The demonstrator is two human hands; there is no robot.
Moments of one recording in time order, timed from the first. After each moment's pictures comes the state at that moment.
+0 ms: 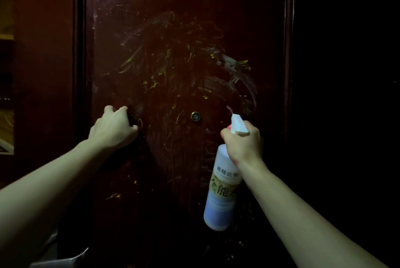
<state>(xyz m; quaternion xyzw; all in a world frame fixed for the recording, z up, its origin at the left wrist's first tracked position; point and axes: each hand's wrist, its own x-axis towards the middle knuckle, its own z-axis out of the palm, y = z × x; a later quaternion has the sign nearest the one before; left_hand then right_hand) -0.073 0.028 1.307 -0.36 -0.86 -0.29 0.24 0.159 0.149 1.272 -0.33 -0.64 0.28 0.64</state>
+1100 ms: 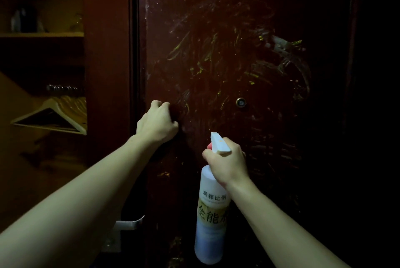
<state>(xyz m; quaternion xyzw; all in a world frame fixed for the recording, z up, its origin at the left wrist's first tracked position) -0.080 0.008 1.279 -0.38 -0.84 -0.30 0.25 0.078 0.077 1.212 -0.23 -0.75 0.36 0.50</state>
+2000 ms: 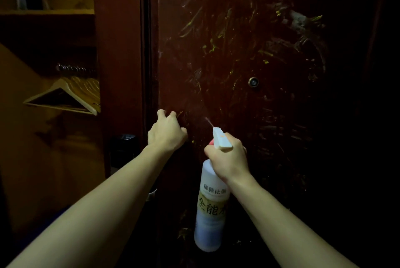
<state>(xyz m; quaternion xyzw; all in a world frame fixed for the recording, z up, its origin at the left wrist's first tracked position) -0.078 0.004 1.211 -0.33 -0.87 -0.32 0.19 0.067 0.059 1.177 -0.24 -0.76 0.36 0.49</state>
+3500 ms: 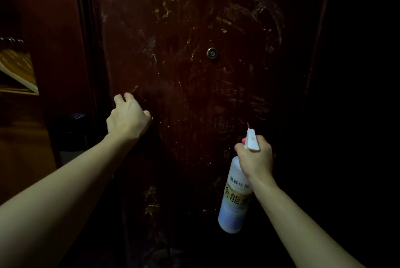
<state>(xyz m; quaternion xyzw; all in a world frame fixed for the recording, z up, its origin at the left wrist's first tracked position) -0.069 0.028 1.184 -0.28 -0.88 -0.31 0.21 0.164 0.148 1.111 -0.41 -0.64 0.34 0.55</state>
